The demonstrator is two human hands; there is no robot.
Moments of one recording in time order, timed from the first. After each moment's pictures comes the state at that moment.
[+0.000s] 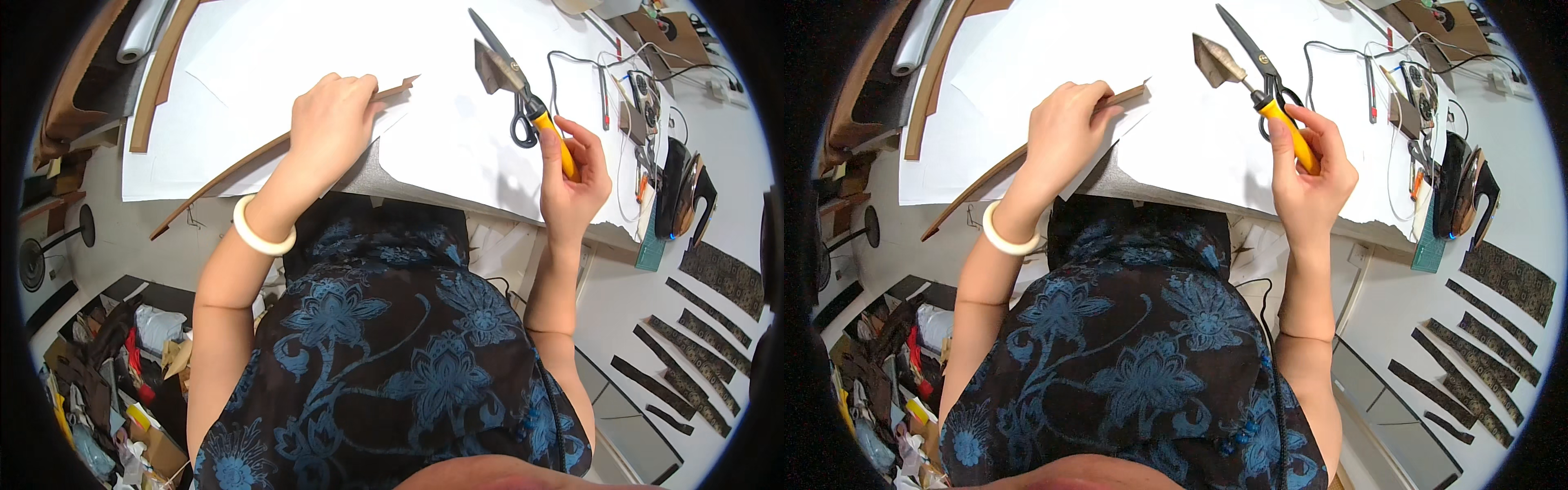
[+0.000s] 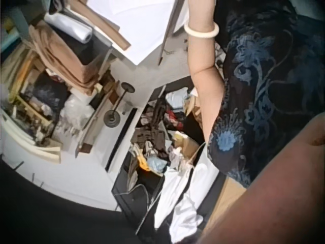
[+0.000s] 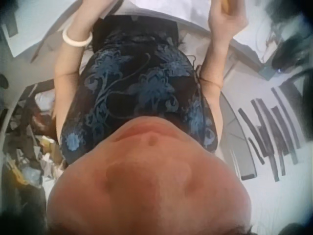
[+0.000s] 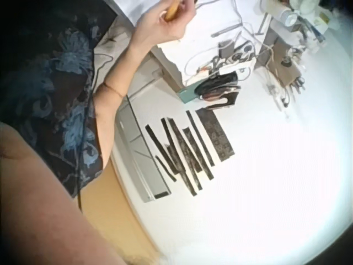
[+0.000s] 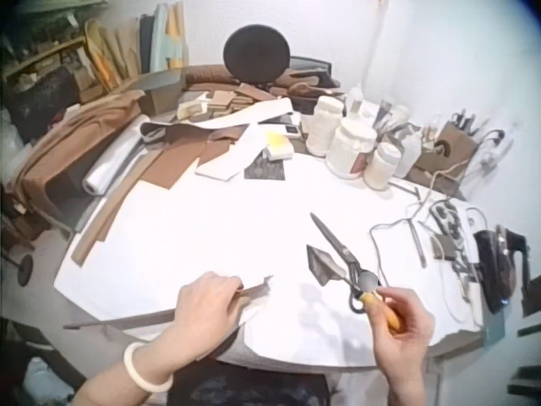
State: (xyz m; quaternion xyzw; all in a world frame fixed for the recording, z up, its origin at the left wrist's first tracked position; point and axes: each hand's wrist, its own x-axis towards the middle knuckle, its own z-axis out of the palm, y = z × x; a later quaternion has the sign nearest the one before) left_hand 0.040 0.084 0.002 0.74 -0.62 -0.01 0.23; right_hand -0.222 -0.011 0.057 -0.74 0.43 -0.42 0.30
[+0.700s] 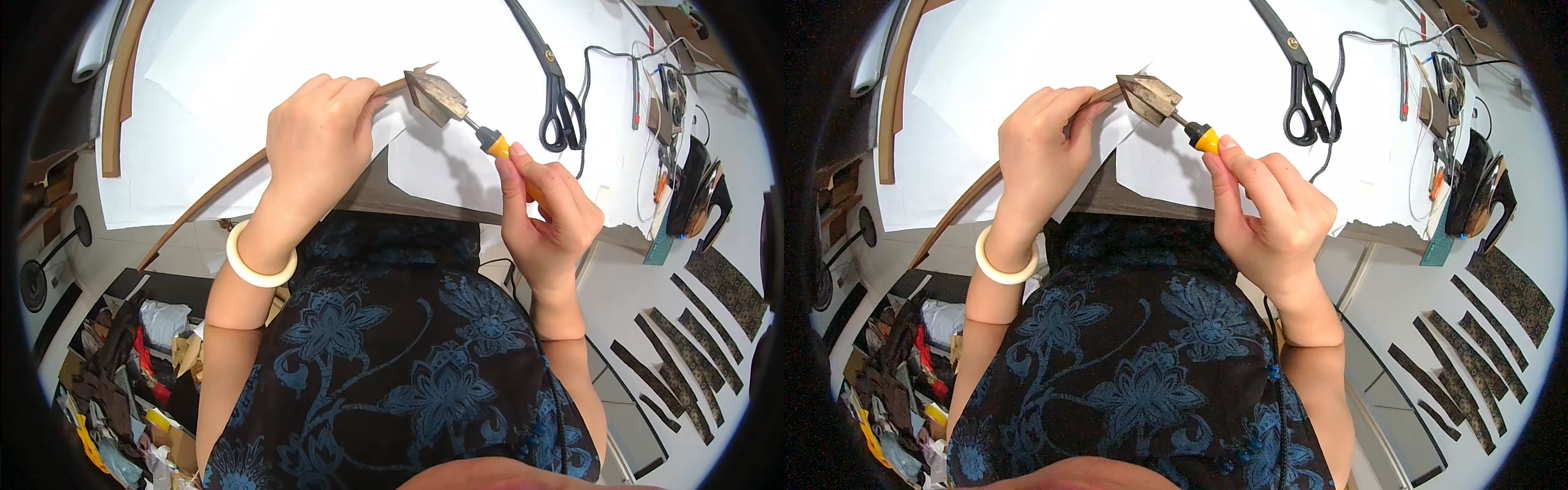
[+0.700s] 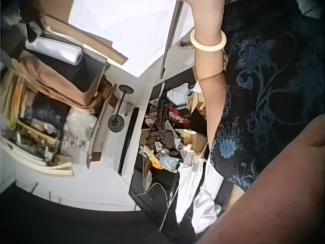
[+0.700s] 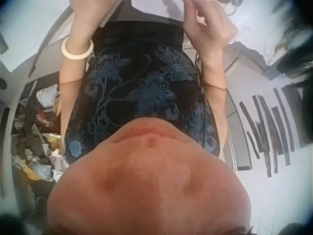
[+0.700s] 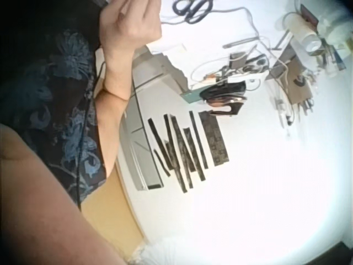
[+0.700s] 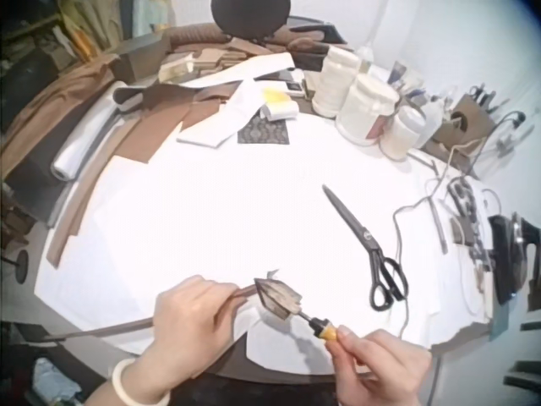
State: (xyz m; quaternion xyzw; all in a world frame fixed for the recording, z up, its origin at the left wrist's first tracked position) left_hand 0.047 0.079 -0.012 0.73 -0.60 -0.01 0.32; right_hand -0.182 0.005 0.036 -0.88 0.33 -0.30 0.16
